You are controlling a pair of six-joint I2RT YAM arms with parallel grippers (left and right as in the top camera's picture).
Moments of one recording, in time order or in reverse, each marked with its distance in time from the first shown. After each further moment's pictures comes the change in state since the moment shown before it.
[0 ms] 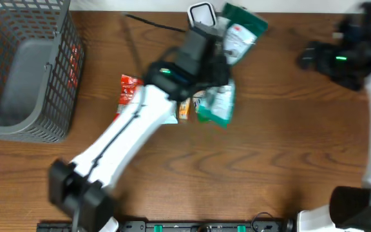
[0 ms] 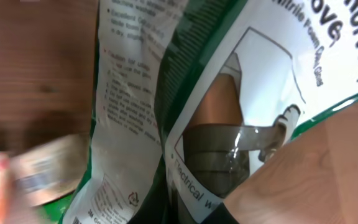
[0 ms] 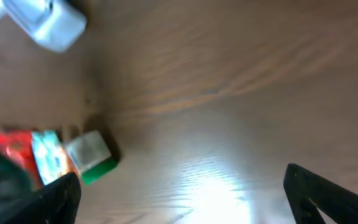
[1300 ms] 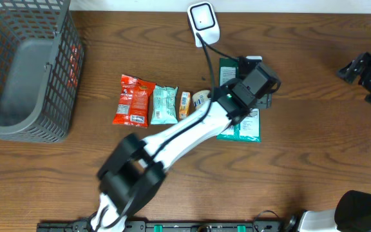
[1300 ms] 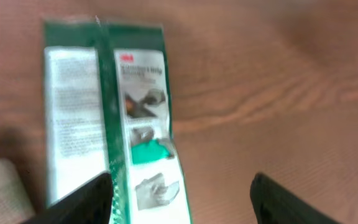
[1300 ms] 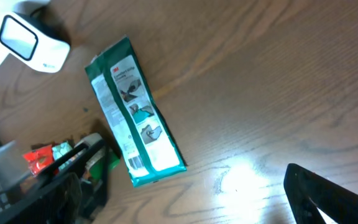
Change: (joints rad) left arm -0.214 0.225 0.000 0.172 -0.329 0.034; right arm -0.236 -0.035 -0.002 -0.130 -0.116 -0.037
